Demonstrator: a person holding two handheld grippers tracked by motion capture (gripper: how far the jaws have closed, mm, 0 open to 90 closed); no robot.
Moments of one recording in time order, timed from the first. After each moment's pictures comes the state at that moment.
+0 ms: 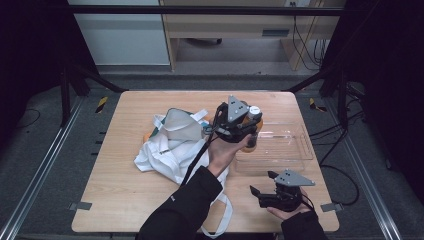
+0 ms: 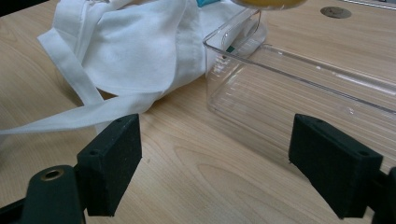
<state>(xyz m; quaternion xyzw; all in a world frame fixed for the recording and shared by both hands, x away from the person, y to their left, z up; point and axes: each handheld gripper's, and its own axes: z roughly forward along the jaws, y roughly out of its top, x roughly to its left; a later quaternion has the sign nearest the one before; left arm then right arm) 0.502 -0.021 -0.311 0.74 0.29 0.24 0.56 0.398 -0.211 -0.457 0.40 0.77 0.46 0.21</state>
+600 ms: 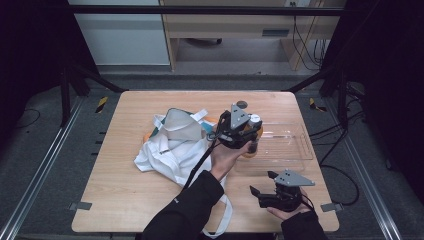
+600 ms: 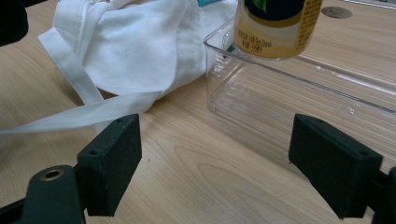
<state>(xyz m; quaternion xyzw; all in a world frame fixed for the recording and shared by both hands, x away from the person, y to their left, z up) 0.507 -0.026 -0.343 0.75 0.30 0.23 0.55 0.398 -0.211 -0.458 0.39 0.77 0.46 0.21</state>
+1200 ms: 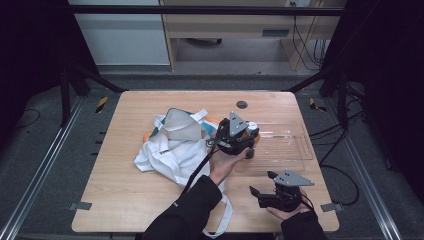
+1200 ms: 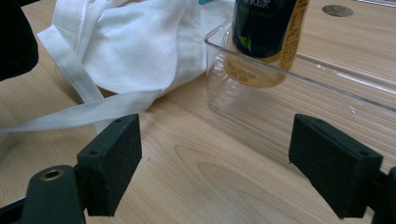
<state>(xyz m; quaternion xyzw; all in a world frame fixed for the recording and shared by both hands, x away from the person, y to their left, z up) 0.506 -0.024 -0.368 0.76 0.30 0.22 0.53 0.398 -0.210 -0.458 0.40 0.77 0.45 0.21</state>
